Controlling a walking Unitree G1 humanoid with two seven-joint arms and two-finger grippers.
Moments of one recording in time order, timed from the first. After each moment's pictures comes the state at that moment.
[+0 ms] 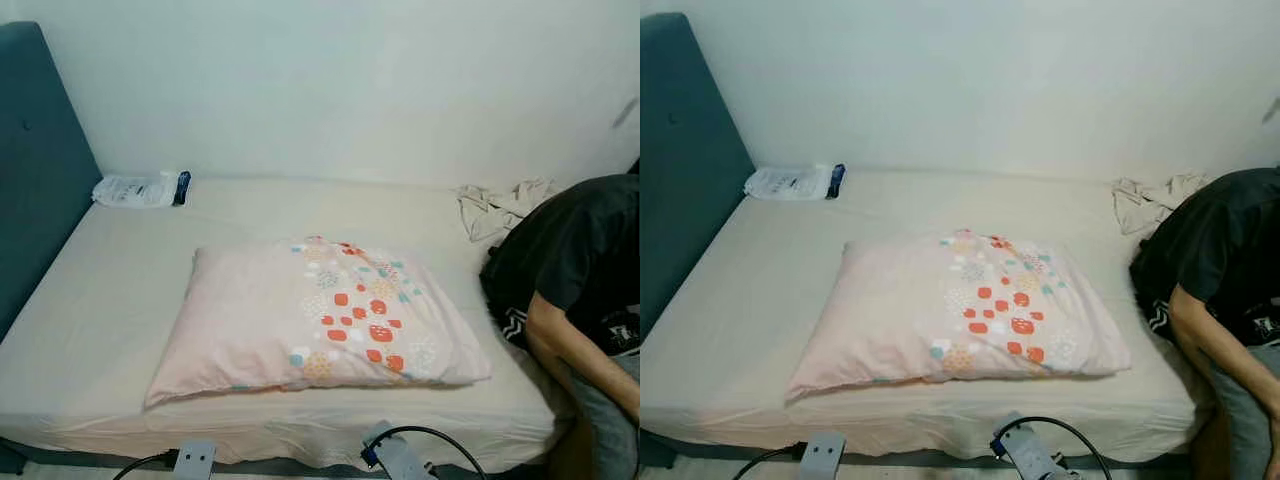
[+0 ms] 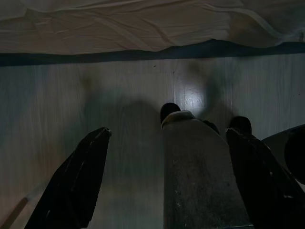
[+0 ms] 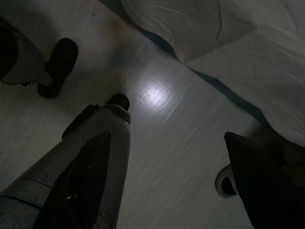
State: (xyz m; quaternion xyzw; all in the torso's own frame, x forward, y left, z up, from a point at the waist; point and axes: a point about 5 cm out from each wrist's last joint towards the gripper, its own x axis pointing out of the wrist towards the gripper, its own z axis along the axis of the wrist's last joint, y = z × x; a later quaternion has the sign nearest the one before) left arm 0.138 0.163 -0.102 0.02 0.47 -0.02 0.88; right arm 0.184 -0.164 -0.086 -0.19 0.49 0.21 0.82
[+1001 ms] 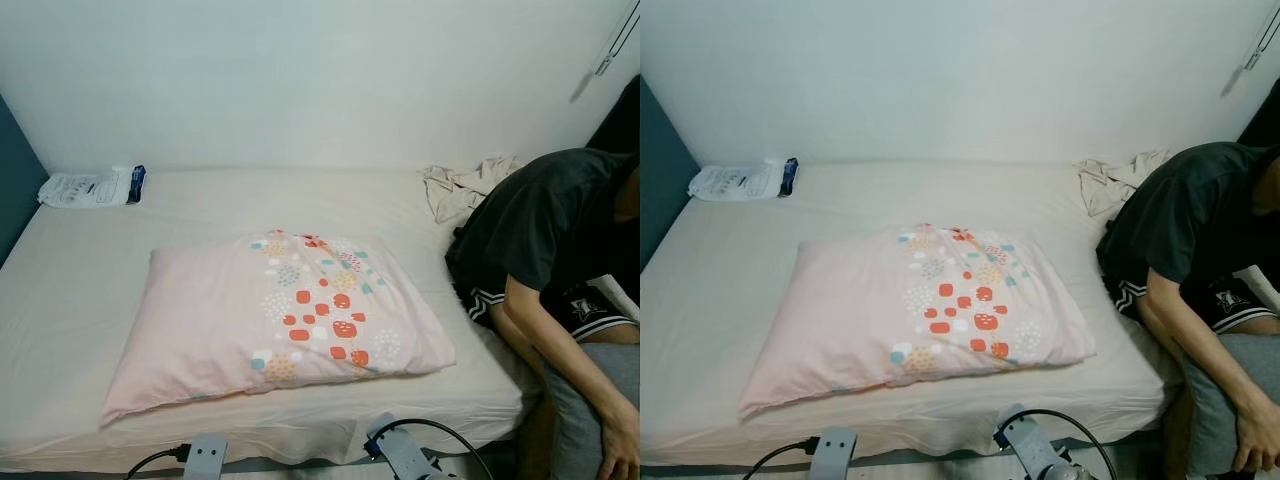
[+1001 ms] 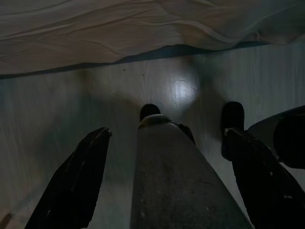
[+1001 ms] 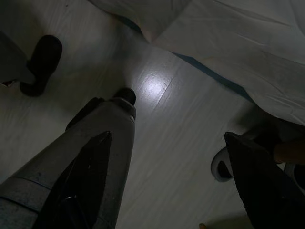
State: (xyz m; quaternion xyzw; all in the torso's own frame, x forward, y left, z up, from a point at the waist) left arm 0.141 0.157 -0.101 0.02 0.47 -0.02 0.88; right arm 0.189 -0.164 -0.084 -0.19 0.49 0.20 0.83
